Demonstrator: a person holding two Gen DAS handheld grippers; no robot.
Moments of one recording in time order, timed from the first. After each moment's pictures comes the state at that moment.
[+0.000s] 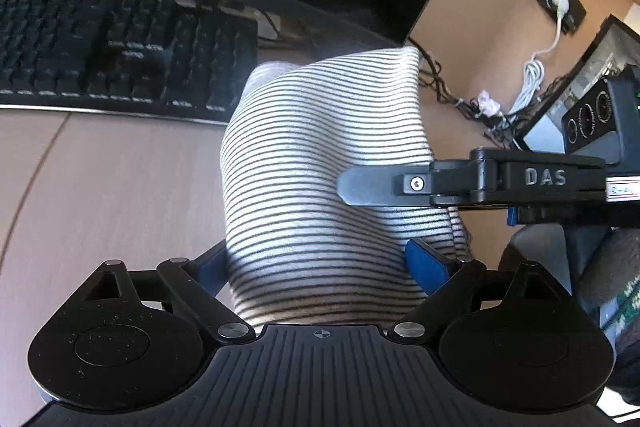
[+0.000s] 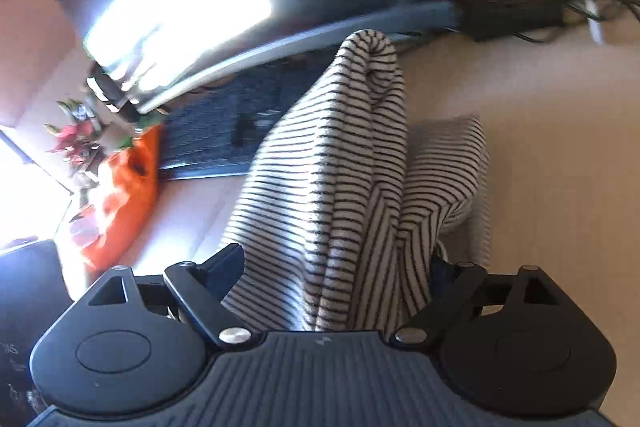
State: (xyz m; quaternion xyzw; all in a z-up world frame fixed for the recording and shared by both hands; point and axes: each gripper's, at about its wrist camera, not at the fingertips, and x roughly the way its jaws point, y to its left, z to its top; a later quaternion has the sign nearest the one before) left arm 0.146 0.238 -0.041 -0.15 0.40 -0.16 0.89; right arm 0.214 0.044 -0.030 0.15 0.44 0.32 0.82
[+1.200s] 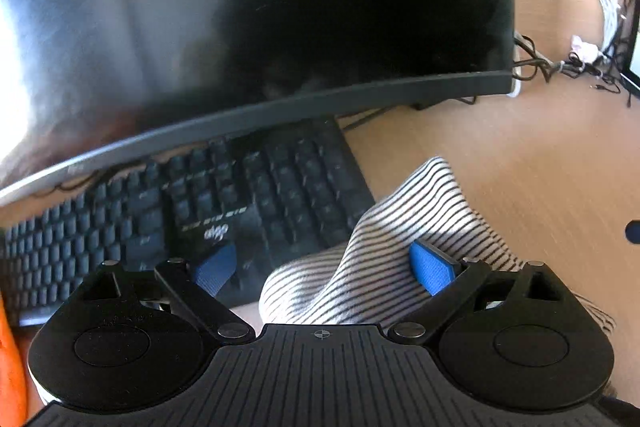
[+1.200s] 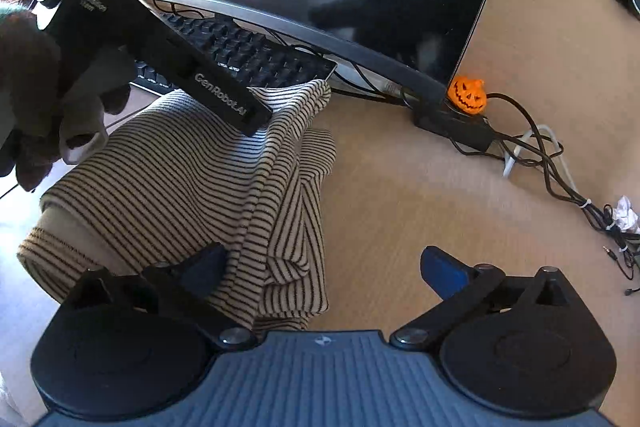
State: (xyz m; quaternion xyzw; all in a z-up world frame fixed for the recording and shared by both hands) left arm 0.244 0.236 -0.026 0.11 0.37 -0.06 0.92; right arm 0.148 0.076 -0.034 -0.18 0.34 0.17 0.91
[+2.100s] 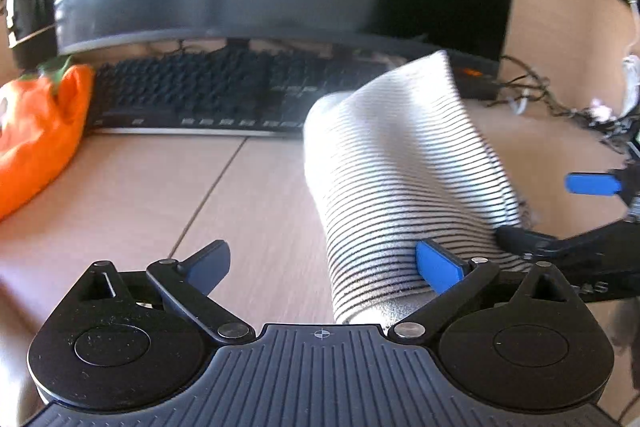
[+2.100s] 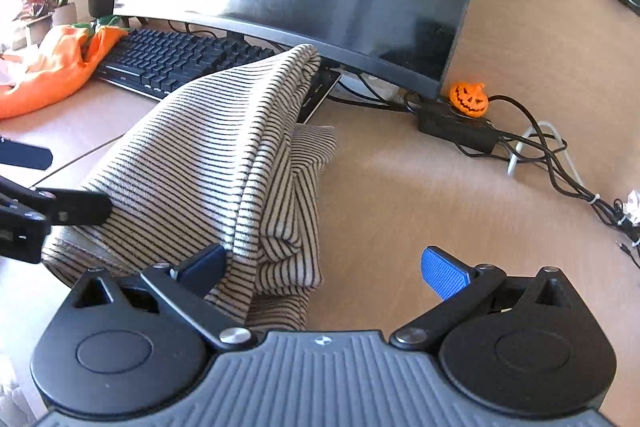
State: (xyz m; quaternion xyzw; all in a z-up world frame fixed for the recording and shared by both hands) left arm 0.077 0.241 -0.036 -0.04 0.36 0.07 0.93; right arm 0.132 0.053 -0.040 -0.13 0.31 0.20 0.92
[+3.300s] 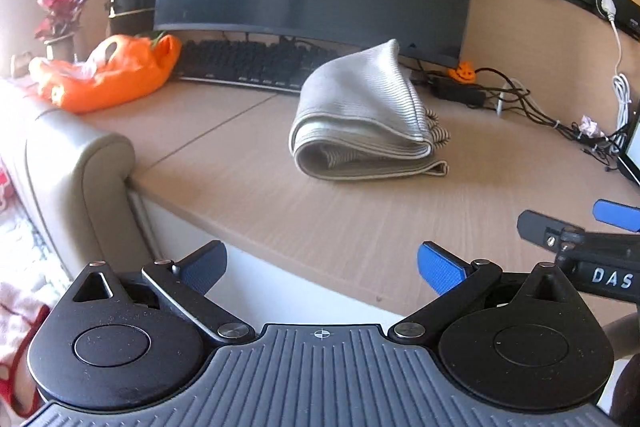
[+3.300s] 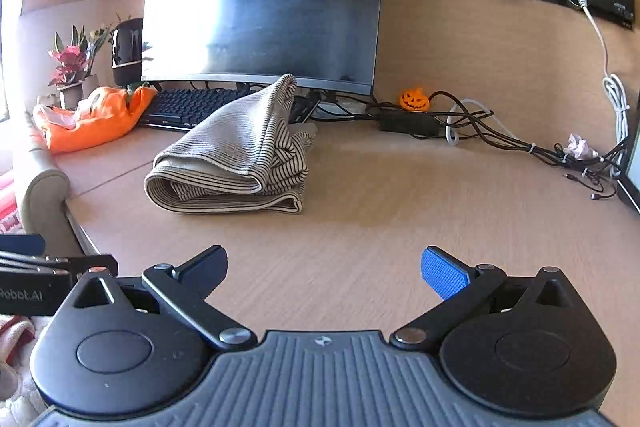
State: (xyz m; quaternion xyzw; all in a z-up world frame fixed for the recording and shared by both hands) left arm -0.095 0.136 -0.043 -0.09 0.29 0.17 0.94; right arm -0.027 -0.046 -0.042 -0.05 0.23 0.21 0.95
